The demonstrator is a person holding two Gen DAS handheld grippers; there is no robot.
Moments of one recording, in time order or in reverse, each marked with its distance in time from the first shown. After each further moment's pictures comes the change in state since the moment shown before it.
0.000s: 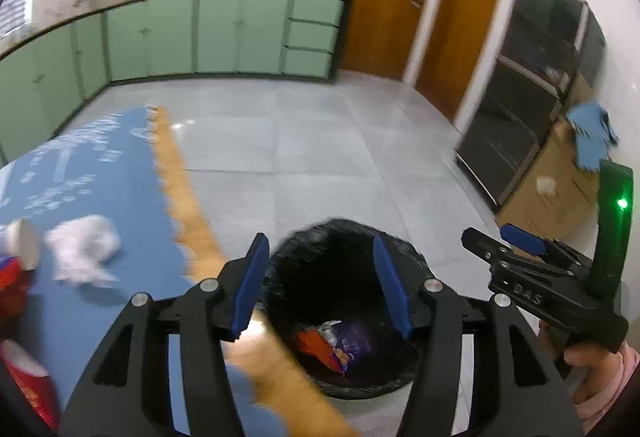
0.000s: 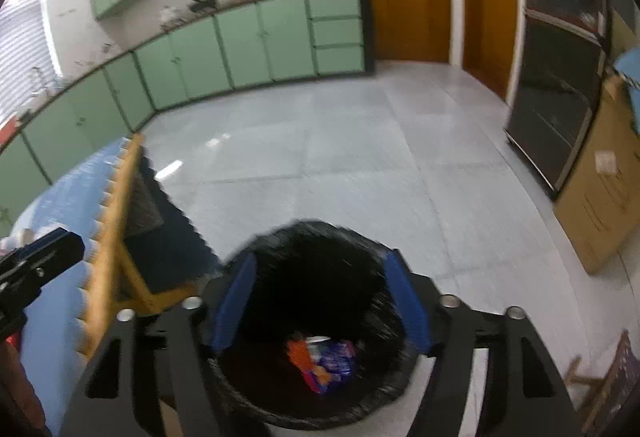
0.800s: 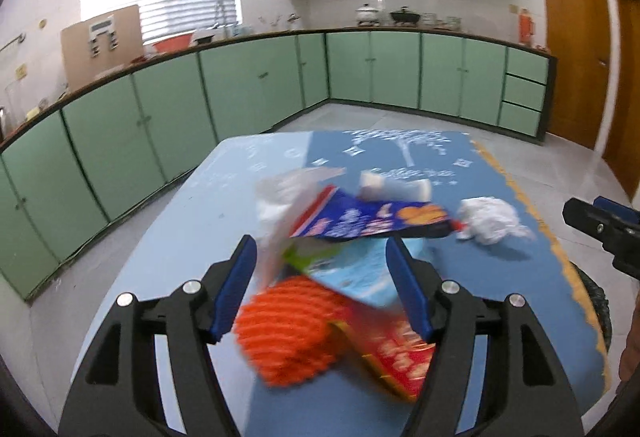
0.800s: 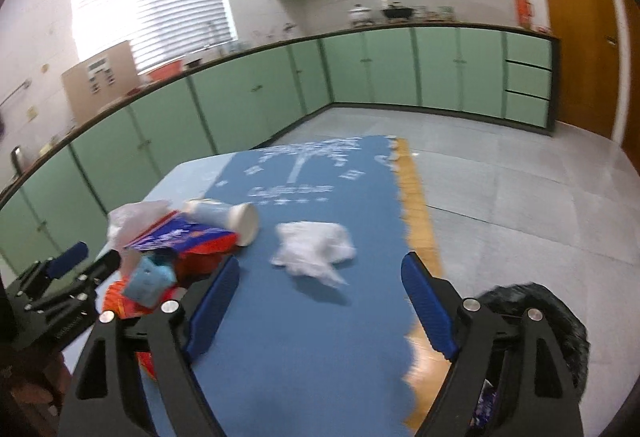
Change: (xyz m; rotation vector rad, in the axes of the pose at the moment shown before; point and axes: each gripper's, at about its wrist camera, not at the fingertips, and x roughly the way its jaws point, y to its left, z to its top) left arm -0.182 0.194 -0.069 -0.252 -0.148 0.726; right arm -0.020 0.262 -0.018 -0.341 -0.020 0.520
